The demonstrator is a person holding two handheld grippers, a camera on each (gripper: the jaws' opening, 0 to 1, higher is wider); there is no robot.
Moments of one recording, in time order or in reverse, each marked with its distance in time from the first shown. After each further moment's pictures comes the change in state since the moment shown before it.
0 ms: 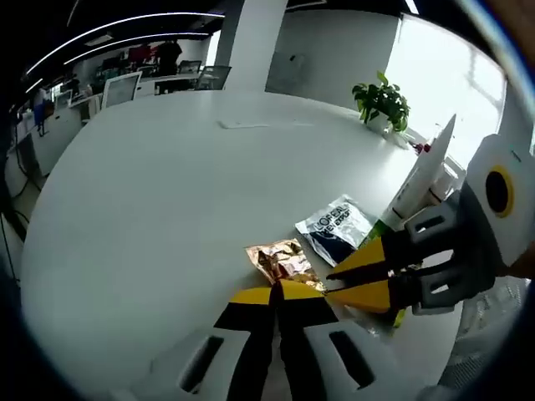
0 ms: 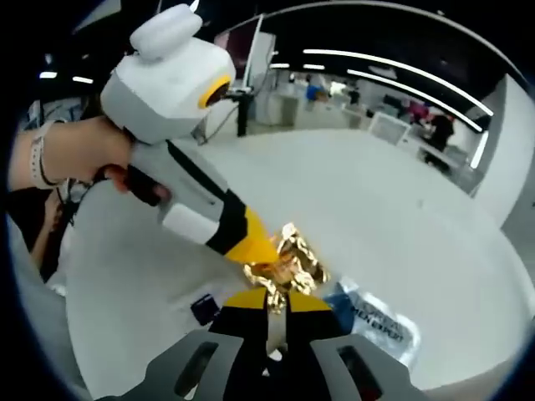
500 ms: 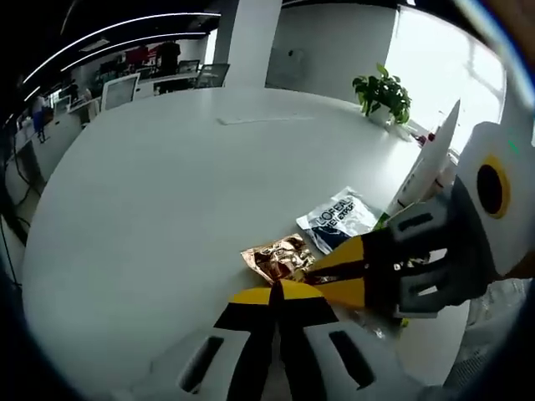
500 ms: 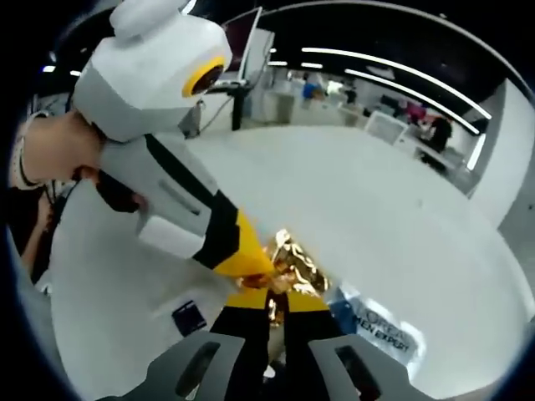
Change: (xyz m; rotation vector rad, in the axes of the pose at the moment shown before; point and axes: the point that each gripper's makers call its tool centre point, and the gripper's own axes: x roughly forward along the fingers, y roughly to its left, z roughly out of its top) left arm 0.011 0.004 -0.002 0.018 0.013 0.011; right arm 0.018 -0.005 -0.003 -0.002 0.007 -0.017
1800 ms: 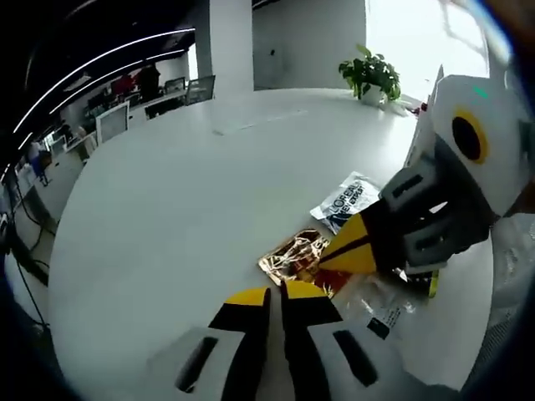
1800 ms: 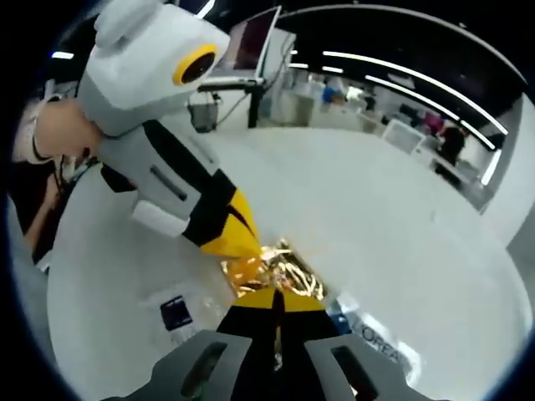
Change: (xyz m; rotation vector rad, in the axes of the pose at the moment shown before) left arm -0.005 0.018 0.001 0.198 -0.006 0.060; right arm 0.006 -0.004 0.002 -0.081 -0.009 0.073
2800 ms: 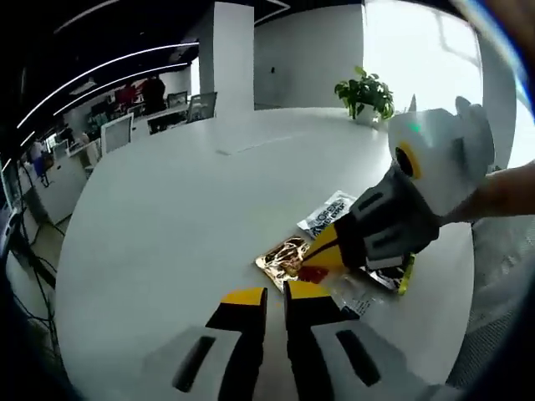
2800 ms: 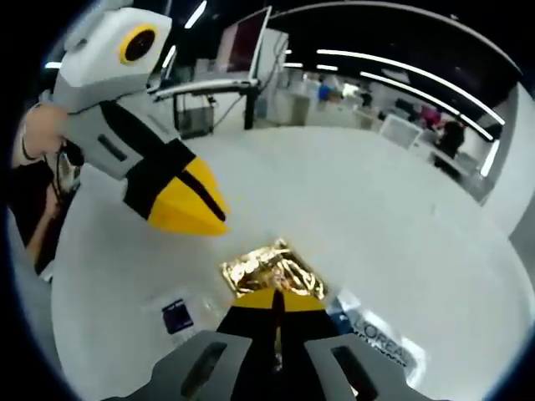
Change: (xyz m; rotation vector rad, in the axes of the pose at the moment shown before) left arm -0.053 -0.016 0.011 -0.037 -0.106 -0.056; right arm 0.000 -0.002 -0.001 0.046 -0.002 0.004
